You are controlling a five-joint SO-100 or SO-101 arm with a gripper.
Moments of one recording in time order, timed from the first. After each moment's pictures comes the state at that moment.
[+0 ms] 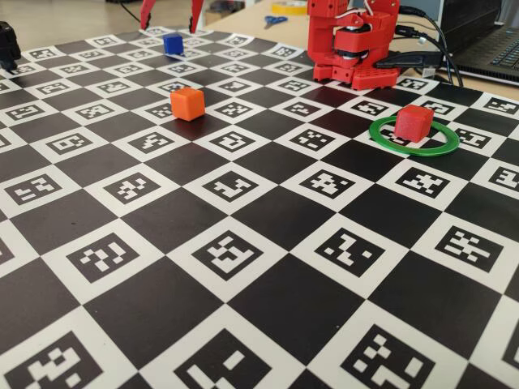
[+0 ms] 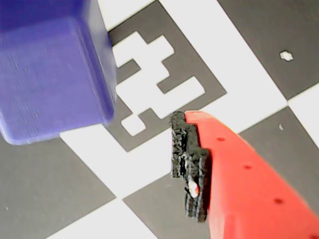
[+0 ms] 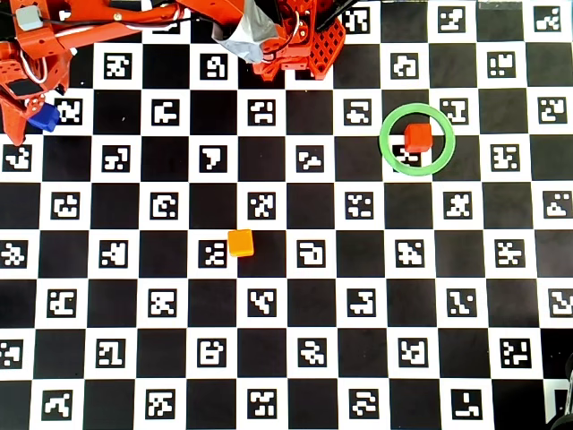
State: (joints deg) arm 78.4 54.7 60.2 80.9 -43.8
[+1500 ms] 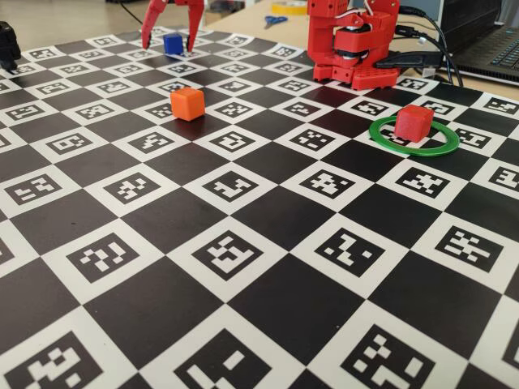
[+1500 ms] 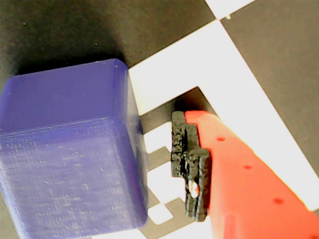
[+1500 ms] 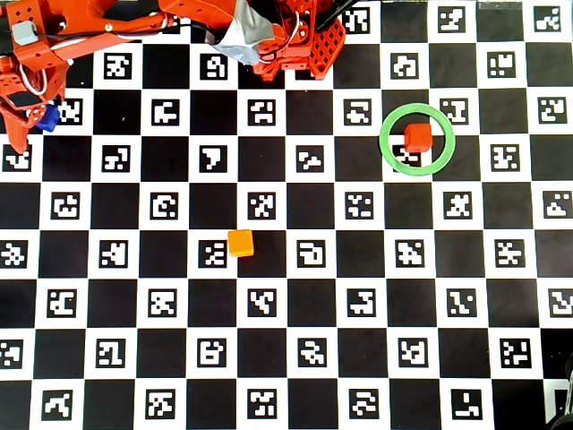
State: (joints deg) arm 78.6 48.6 59.3 74.6 -46.6
